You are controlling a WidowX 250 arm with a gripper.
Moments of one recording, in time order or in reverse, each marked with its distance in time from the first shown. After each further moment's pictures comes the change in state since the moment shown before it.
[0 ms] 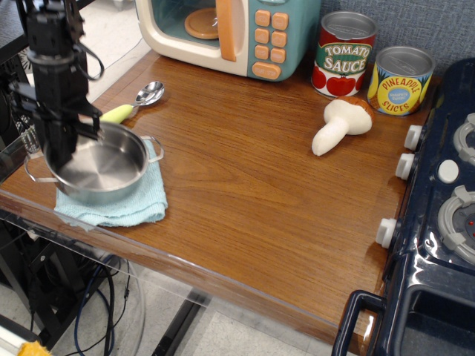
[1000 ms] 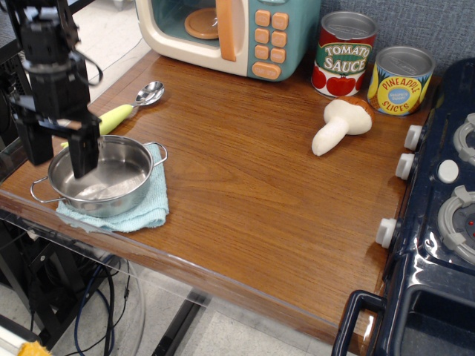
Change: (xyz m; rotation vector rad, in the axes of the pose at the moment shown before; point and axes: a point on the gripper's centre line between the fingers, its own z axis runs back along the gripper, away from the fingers) arm -0.006 -0.007 0.018 -0.062 -0.044 -0.019
